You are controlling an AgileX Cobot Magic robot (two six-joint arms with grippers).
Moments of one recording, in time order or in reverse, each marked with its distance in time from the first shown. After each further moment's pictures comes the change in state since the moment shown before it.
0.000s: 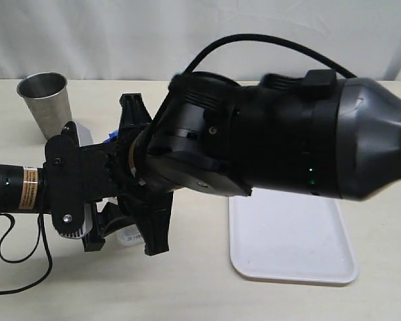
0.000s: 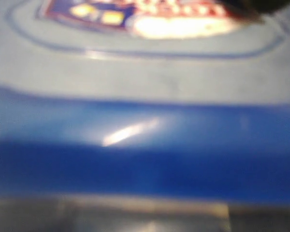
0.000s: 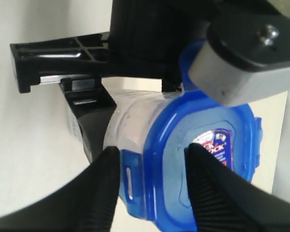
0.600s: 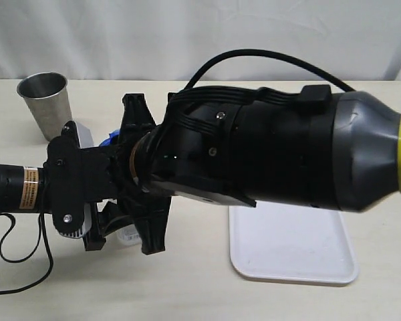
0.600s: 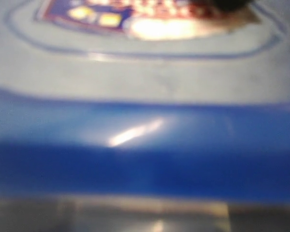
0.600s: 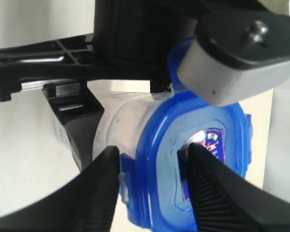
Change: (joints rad) left arm 0.000 0.001 0.000 -0.010 0.005 0.003; right arm 0.007 0.004 0.035 -0.122 -0.054 0.147
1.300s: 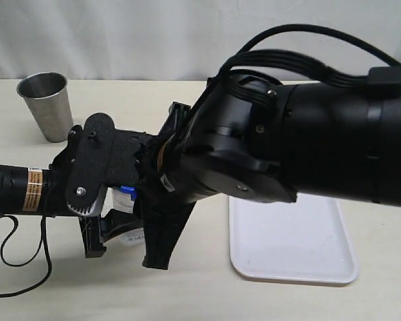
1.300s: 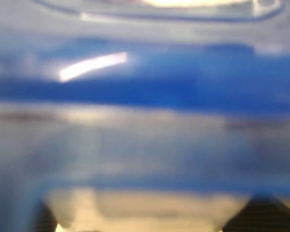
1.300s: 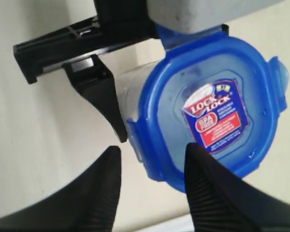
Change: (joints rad) left arm -0.011 0.000 0.000 0.010 -0.006 0.090; right arm -0.012 -0.126 0.035 0.171 0.101 0.176
